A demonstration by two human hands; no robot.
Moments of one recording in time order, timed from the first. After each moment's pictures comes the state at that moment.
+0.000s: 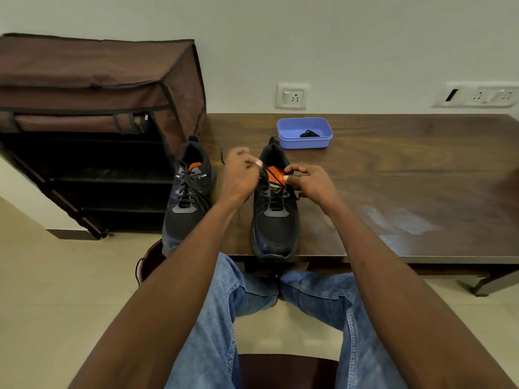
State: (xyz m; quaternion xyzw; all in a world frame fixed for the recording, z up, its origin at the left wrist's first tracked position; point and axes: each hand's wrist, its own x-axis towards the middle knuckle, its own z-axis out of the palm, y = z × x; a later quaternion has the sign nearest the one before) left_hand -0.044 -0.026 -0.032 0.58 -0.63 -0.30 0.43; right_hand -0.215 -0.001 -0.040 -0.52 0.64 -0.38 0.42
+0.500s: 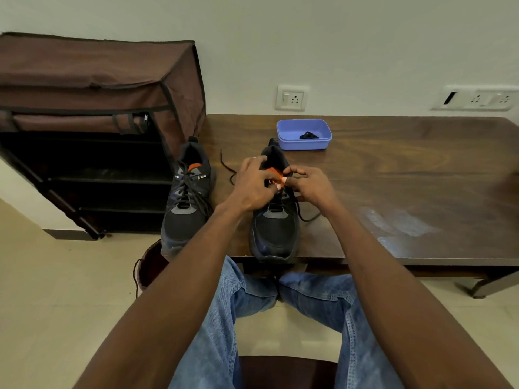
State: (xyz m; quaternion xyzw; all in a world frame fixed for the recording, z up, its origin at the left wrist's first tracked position) left_hand -0.051 -0.027 -0.046 0.52 -0.81 -0.18 0.19; right_hand -0.212 -0.002 -0.042 -0.52 0.64 -0.38 0.42
